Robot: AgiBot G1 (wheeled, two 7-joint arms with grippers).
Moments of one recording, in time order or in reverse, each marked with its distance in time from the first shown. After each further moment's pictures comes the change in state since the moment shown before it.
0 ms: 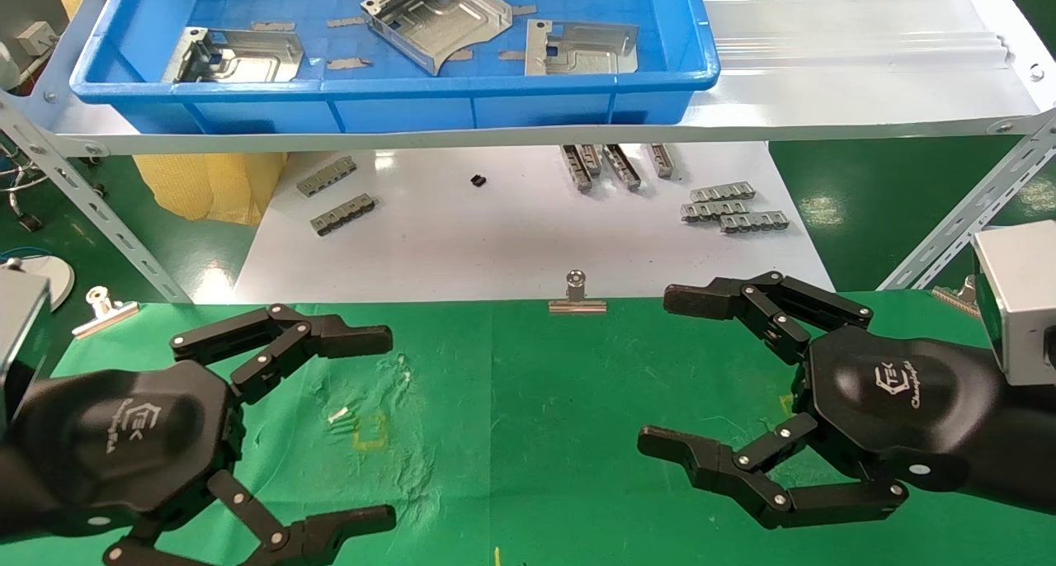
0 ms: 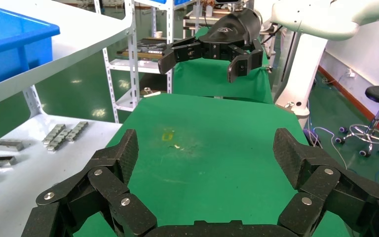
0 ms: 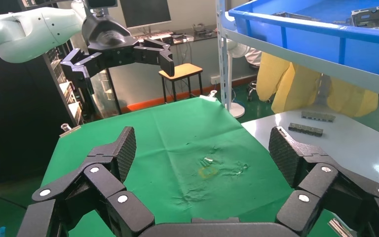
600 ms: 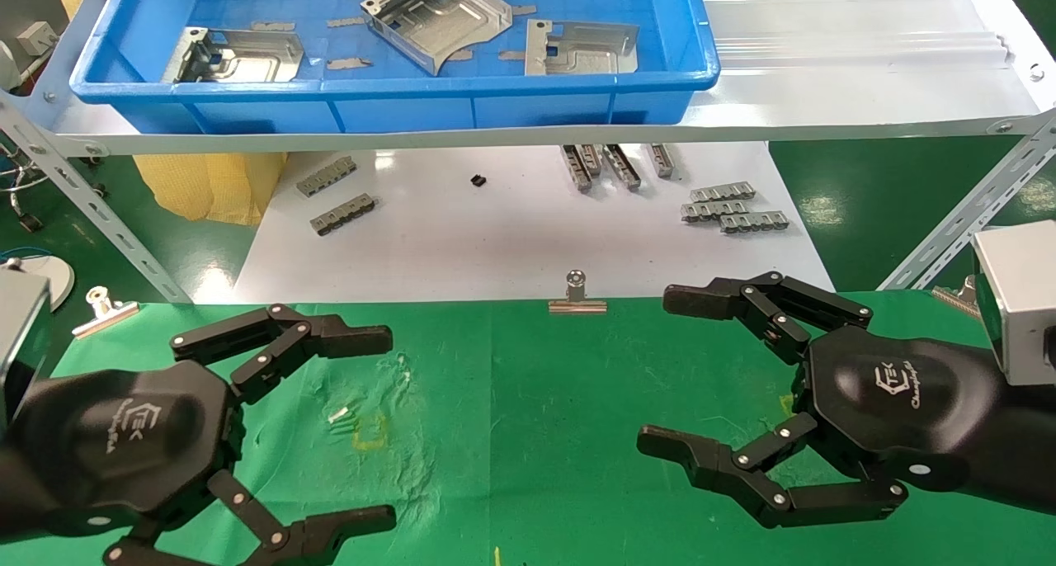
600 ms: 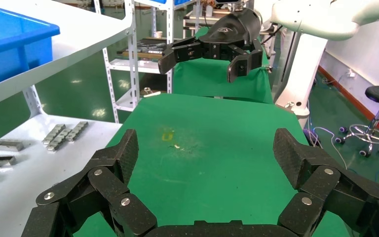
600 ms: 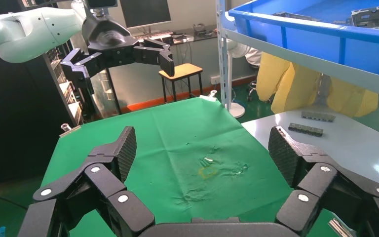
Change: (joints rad) left arm 0.000 0.000 0.000 0.000 0.000 0.000 0.000; right arm 0.000 0.000 0.000 0.000 0.000 0.000 0.000
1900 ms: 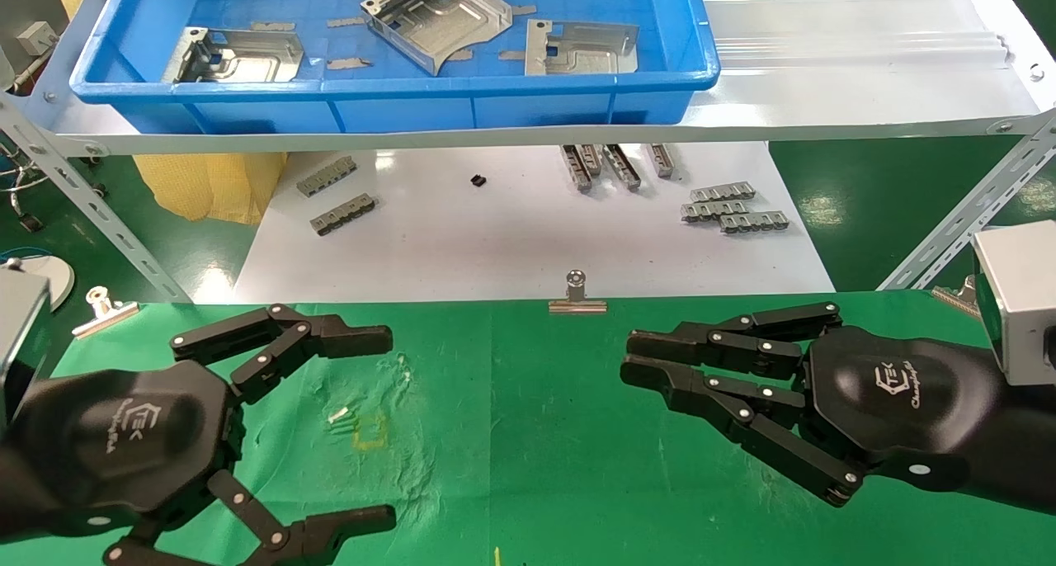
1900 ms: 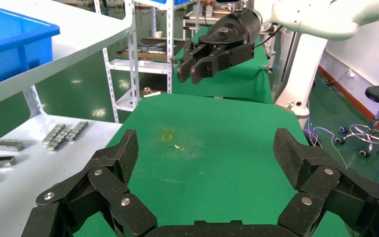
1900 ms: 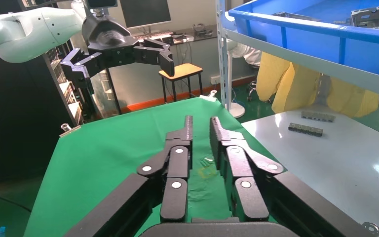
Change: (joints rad) left arm 0.000 0.000 0.000 0.000 0.000 0.000 0.000; right arm 0.000 0.000 0.000 0.000 0.000 0.000 0.000
